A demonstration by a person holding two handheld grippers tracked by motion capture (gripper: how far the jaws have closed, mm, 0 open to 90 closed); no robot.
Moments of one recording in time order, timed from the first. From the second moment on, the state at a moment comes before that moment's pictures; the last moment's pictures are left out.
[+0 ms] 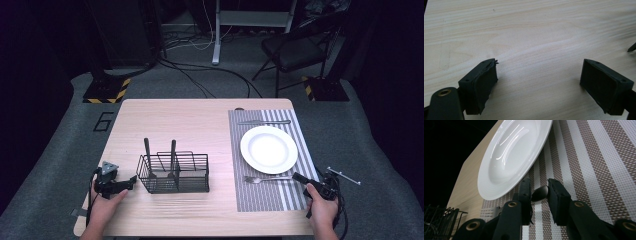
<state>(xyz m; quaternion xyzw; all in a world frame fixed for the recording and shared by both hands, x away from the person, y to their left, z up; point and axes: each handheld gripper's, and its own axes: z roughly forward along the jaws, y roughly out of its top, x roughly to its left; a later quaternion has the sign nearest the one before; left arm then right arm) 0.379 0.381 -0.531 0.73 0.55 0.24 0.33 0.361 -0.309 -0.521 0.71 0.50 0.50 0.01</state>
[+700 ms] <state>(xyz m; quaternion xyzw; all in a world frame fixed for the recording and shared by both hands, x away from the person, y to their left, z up) 0.379 0.381 -0.531 0.73 0.55 0.24 0.33 0.360 -0.310 -0.522 0.72 0.51 0.46 0.05</state>
